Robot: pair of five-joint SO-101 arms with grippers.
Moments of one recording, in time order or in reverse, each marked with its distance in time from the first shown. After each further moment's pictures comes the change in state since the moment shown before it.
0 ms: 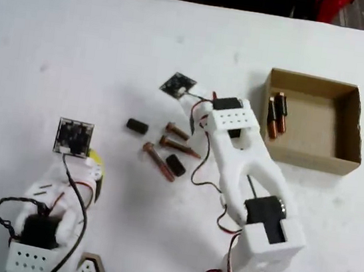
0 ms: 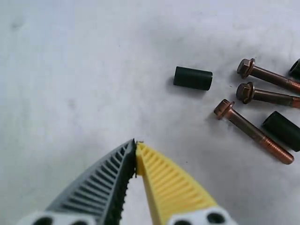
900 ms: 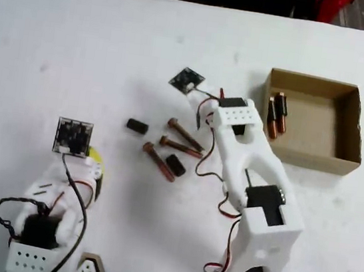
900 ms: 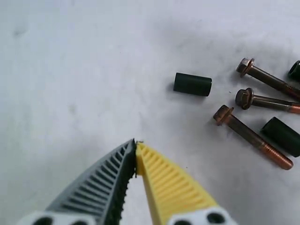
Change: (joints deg) left arm 0.0 0.0 0.0 -1.4 0.0; right arm 2.6 6.1 -2.3 -7.7 0.2
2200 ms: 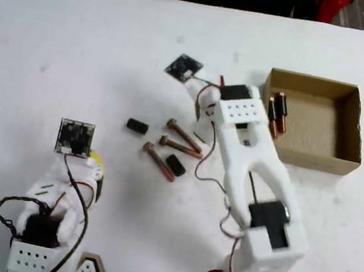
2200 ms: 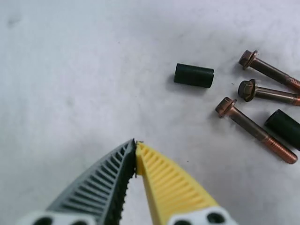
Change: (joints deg) left arm 0.0 0.0 1.7 0.0 0.0; right arm -1.4 -11.2 -6.2 15.1 0.0
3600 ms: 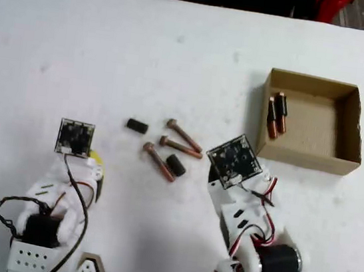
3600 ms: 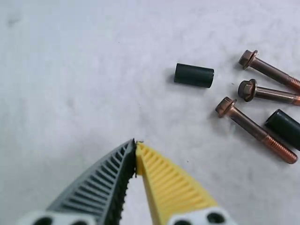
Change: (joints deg) left arm 0.0 0.0 0.0 0.0 0.0; right arm -0.2 -90.9 55.0 -4.4 -18.6
